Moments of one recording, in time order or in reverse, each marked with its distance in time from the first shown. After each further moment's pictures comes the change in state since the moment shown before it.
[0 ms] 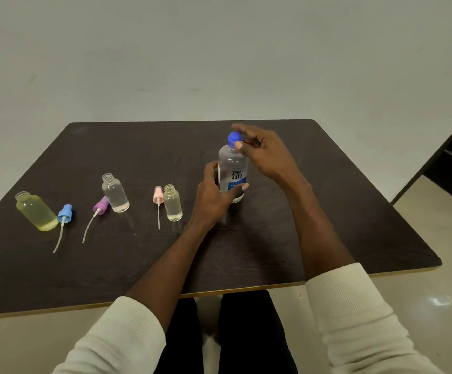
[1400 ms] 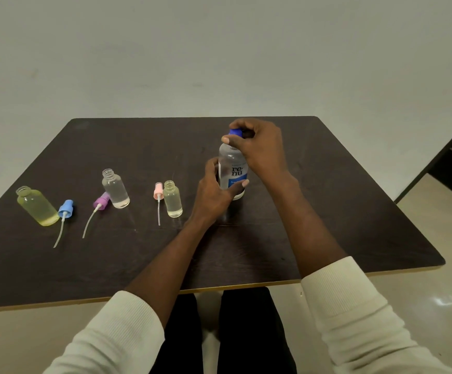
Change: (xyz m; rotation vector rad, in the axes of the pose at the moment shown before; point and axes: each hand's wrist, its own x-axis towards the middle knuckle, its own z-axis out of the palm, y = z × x) left_hand 0.001 -0.001 0.001 0.012 -0.010 0.012; right_hand 0.001 -0.011 0.020 -0.056 0.253 -0.066
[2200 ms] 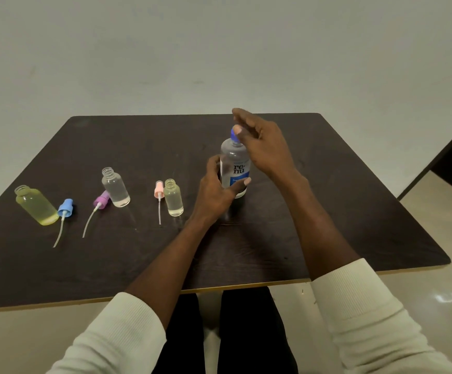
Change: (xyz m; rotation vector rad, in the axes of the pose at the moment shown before) left_hand 0.001 0.002 0.000 -0.002 -0.012 0.003; right_hand -0.001 0.001 -0.009 -0.002 -0.162 -0.018
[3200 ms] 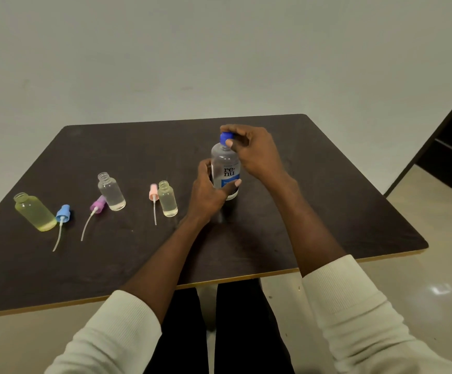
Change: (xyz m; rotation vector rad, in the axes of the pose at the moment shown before) left_hand -0.009 0.006 0.000 0.030 0.001 -0.026; right_hand -0.015 -0.004 -0.004 0.004 0.042 0.063
